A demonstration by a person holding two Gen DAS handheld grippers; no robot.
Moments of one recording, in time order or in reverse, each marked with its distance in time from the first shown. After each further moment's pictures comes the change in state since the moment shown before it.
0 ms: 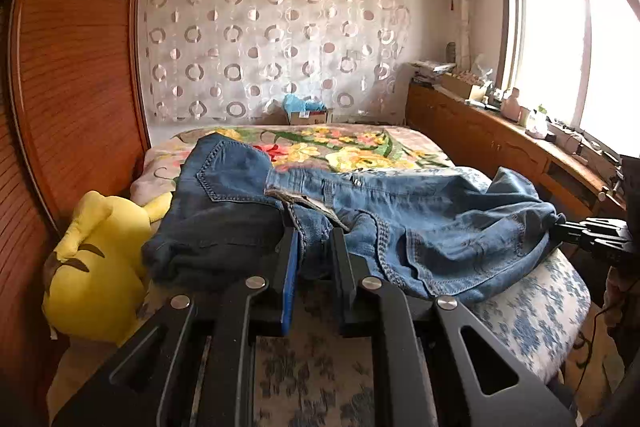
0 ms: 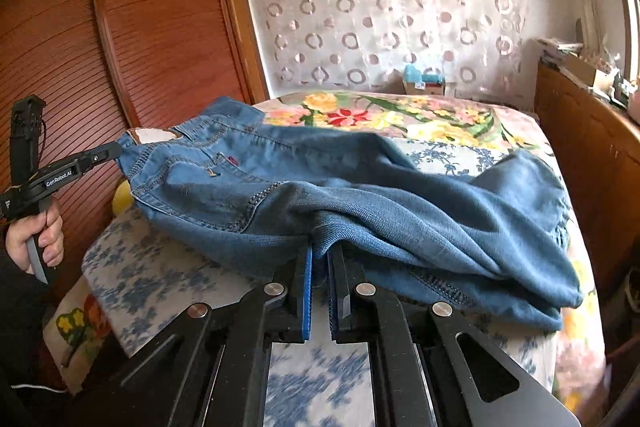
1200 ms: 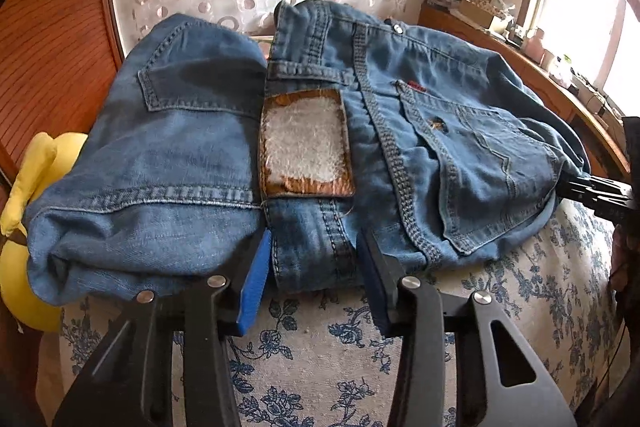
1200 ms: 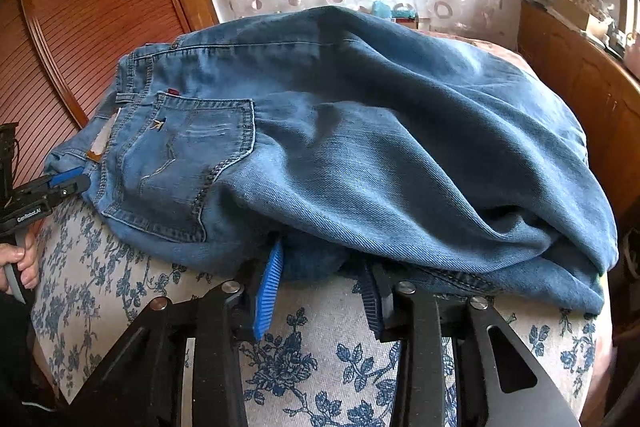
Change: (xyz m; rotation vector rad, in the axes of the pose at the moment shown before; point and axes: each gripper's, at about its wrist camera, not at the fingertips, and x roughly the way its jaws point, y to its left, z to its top) left arm 0.157 0.010 -0.034 -0.026 0.321 -0.006; right arm 0.153 -0.073 0.037 0.093 0.216 -0.071
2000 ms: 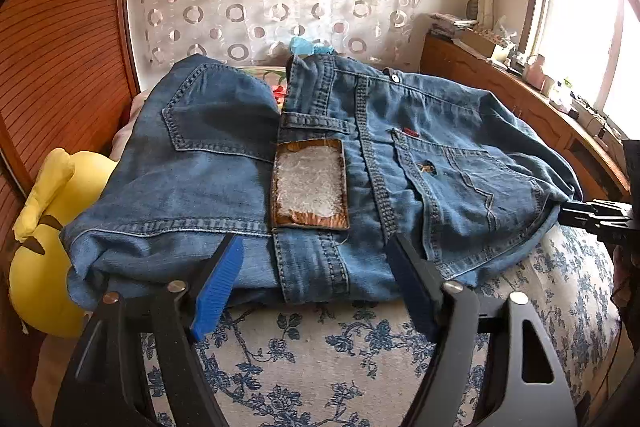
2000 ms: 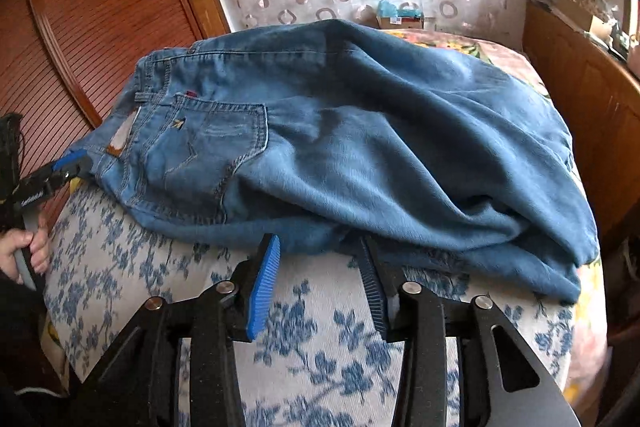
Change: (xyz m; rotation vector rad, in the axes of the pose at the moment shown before) left arm -0.031 0.000 0.006 -0.019 -0.113 0.020; right arm -0.031 0.003 0.015 -0.007 0.006 0.013
